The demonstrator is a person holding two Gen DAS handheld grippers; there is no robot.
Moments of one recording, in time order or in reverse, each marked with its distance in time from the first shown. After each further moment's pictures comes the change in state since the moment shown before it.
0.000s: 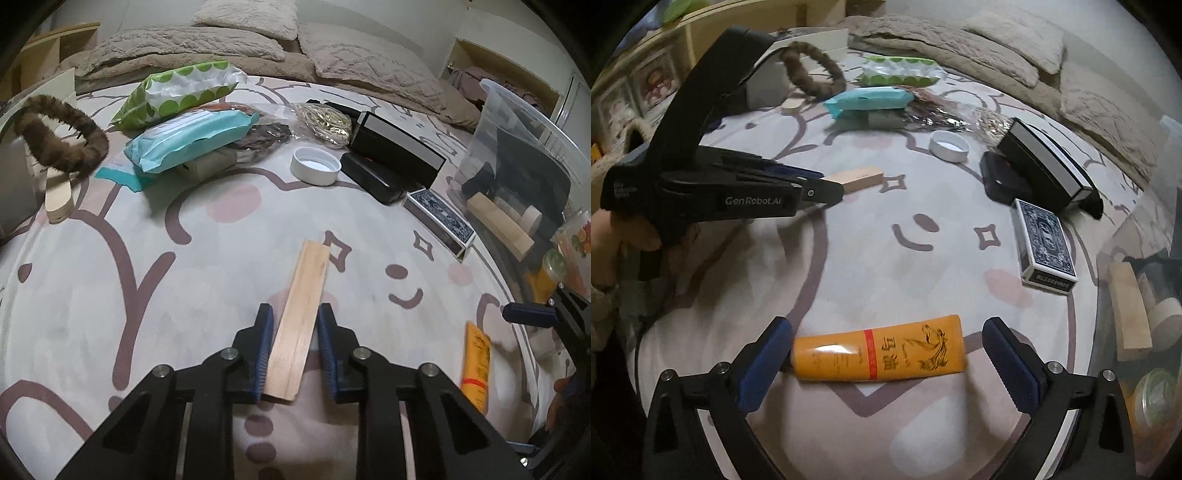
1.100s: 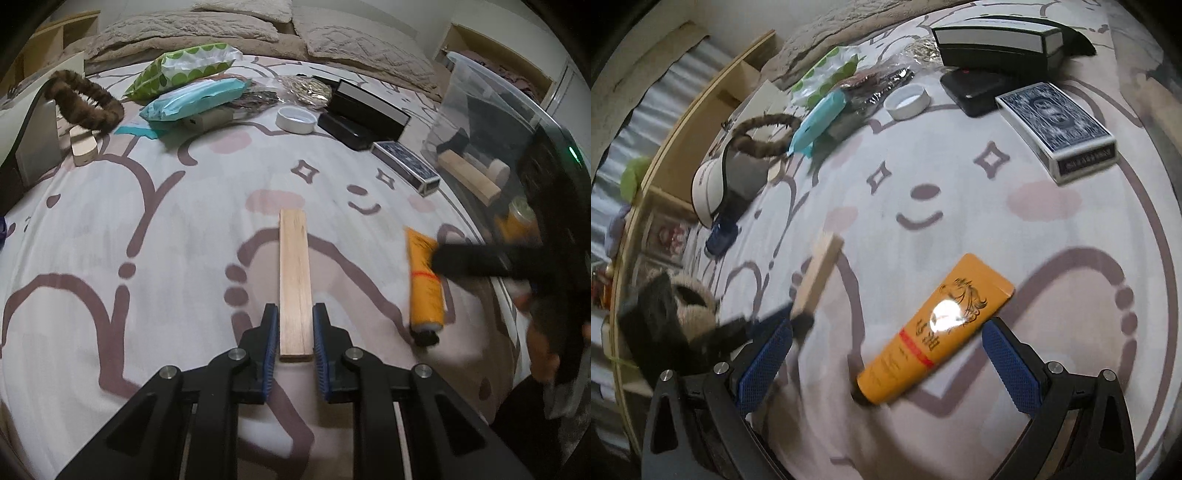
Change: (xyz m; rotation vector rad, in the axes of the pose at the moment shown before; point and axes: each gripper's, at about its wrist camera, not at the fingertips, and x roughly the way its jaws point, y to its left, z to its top) left arm -0.047 -0.021 -0.058 -0.001 0.086 -0.011; right arm 0.028 -0.052 0.000 0.631 0.075 0.400
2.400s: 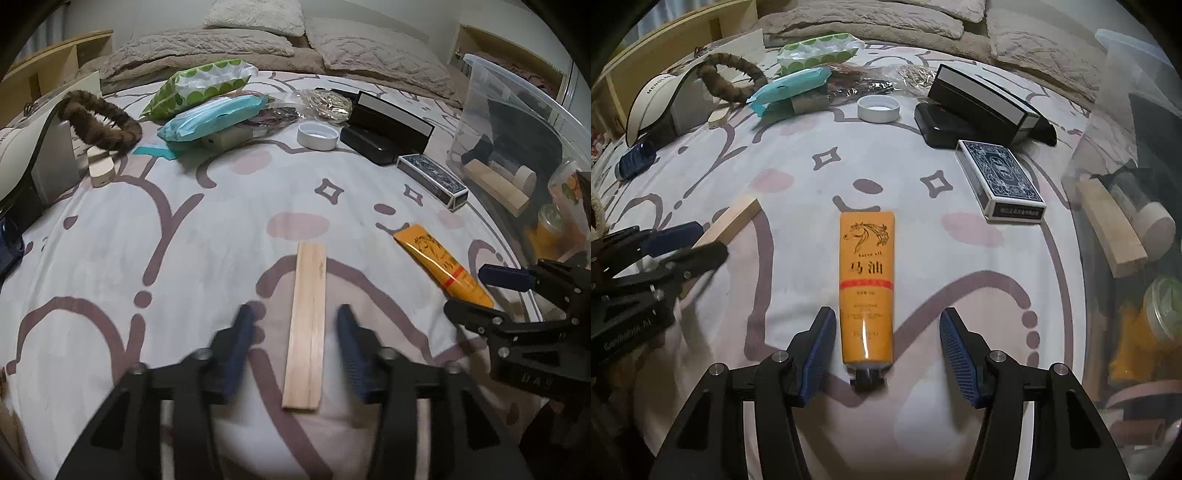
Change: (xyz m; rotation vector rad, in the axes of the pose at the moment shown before) left arm 0.016 0.000 0.013 0.014 -0.073 0.123; right arm 0.005 0.019 -0.030 -0.322 -0.085 -0.526
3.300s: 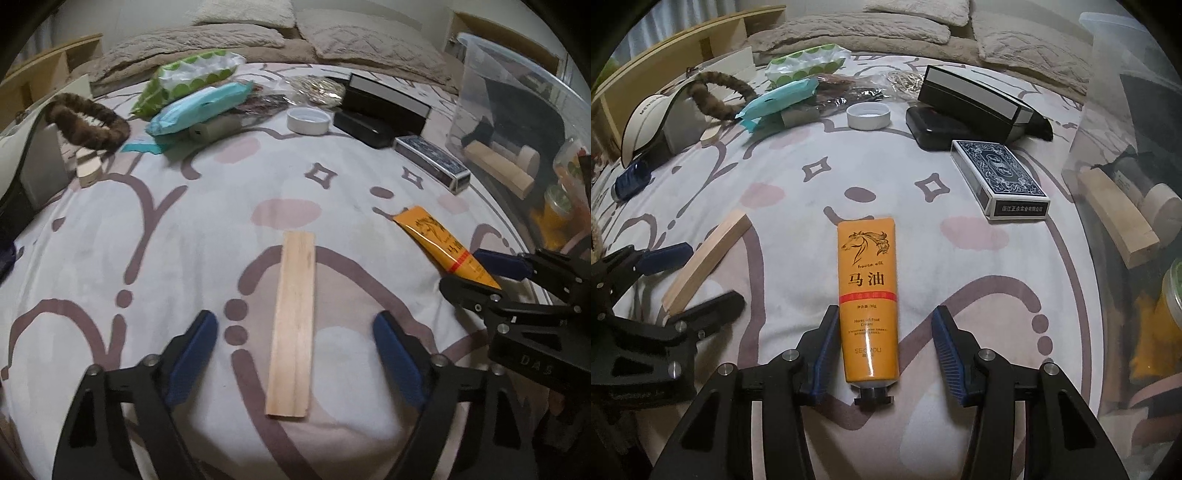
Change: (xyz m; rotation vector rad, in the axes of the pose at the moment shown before) left arm 0.009 -0.005 -0.006 0.018 0.015 0.016; right arm 0.008 -0.004 -0.002 0.061 -0.053 0.001
